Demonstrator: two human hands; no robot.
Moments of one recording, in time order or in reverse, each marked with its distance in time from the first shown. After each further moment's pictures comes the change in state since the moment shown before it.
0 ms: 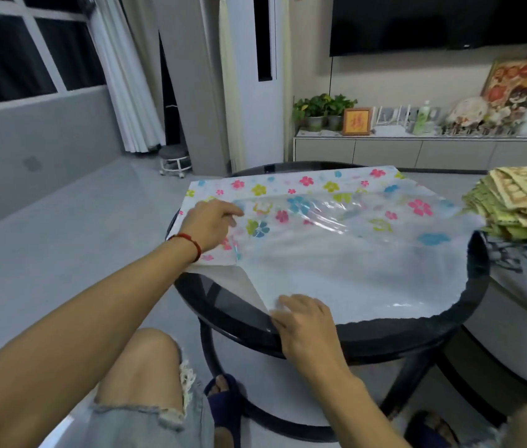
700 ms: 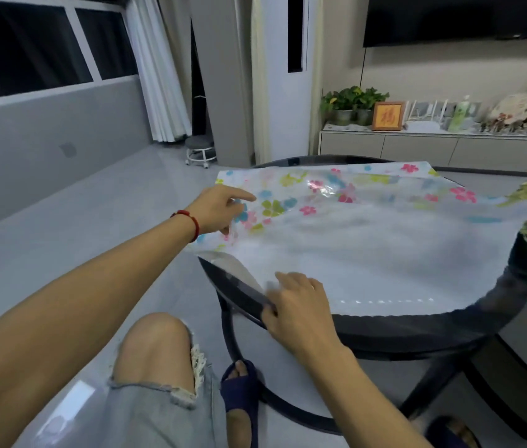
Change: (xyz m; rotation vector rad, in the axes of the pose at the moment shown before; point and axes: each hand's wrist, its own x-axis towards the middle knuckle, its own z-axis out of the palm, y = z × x) left_hand -0.007 -0.039 -0.033 -0.059 -0.057 -0.033; right_hand 0.029 -0.046 0.008 -0.006 -0.068 -0.071
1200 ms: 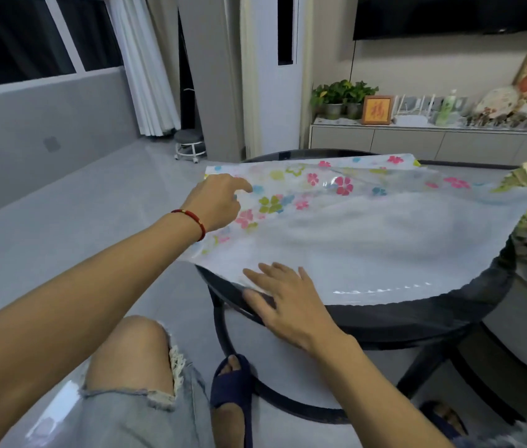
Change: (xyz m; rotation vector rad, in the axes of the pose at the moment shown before) left_hand -0.008 0.027 0.005 0.345 0.083 0.147; right_hand 0.003 0.010 -0.001 0.213 -0.195 0.034
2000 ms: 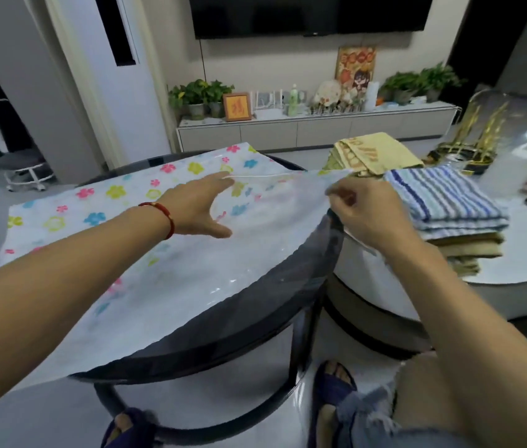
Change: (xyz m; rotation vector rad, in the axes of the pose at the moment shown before) left_hand 0.096 0.204 0.070 0.051 -0.271 0.502; right_hand -0.114 0.204 -0.240 -0.148 0.640 0.483
